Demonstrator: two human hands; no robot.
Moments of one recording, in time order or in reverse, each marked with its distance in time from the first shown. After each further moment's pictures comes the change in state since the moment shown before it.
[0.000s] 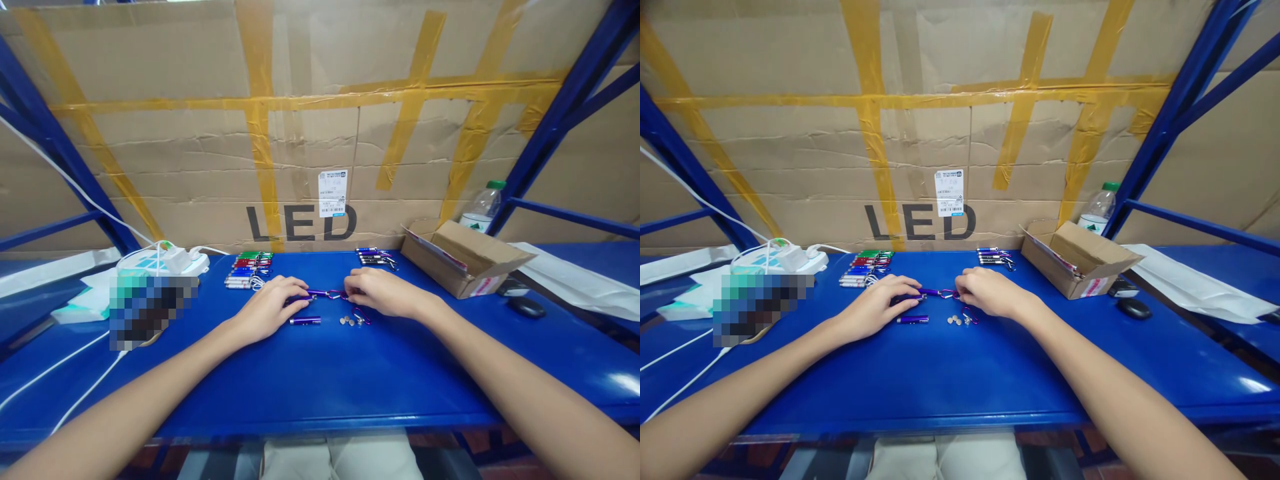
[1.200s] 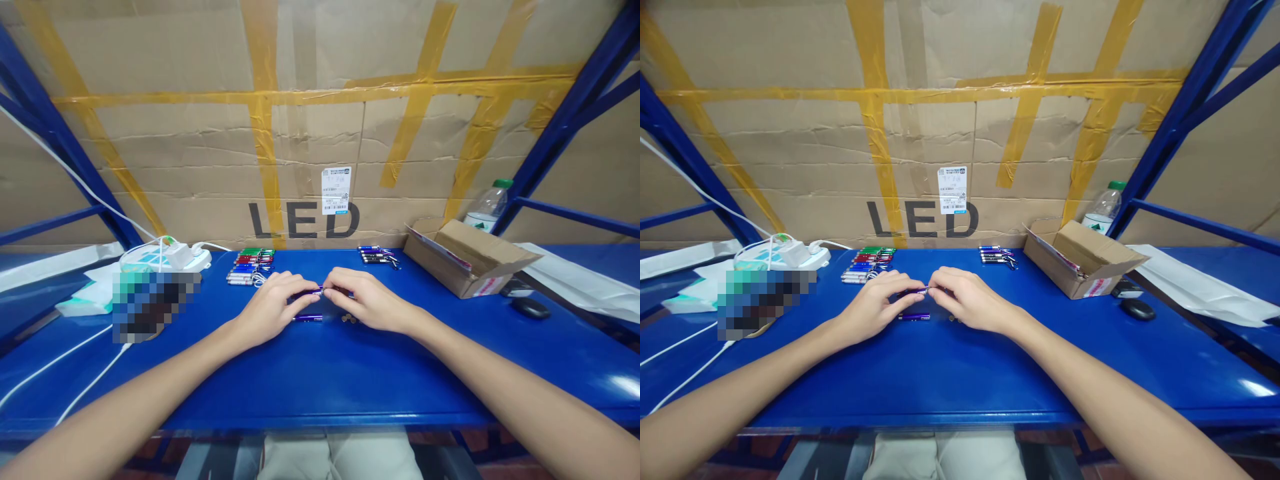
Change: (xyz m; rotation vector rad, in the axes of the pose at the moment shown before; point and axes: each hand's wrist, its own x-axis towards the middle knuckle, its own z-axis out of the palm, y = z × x) left_hand -0.002 0.029 -0.008 -0.010 0.154 0.095; right_hand 0.007 -0.051 0.003 0.382 0.306 -0.193
